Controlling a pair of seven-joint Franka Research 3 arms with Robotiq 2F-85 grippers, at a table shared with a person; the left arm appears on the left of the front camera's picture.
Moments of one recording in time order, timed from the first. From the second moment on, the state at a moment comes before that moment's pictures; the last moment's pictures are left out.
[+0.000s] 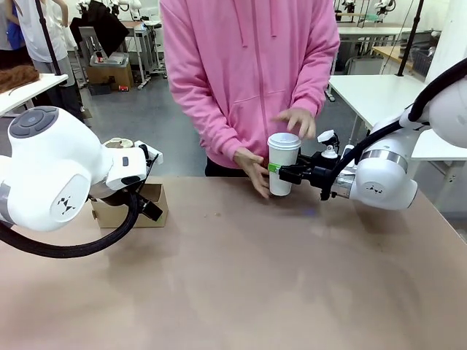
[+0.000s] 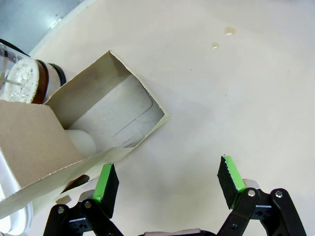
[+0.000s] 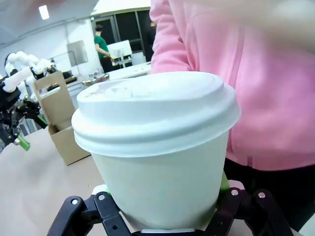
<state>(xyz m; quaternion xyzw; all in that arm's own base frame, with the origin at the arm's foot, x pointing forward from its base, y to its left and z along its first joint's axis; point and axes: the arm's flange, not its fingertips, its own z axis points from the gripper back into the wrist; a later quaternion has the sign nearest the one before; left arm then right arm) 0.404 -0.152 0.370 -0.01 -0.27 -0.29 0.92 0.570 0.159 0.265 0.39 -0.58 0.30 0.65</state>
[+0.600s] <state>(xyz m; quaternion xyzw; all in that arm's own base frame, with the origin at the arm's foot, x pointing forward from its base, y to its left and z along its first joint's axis) 0.404 -0.152 0.370 -0.01 -0.27 -0.29 0.92 0.570 0.159 0.265 0.39 -0.58 0.30 0.65</state>
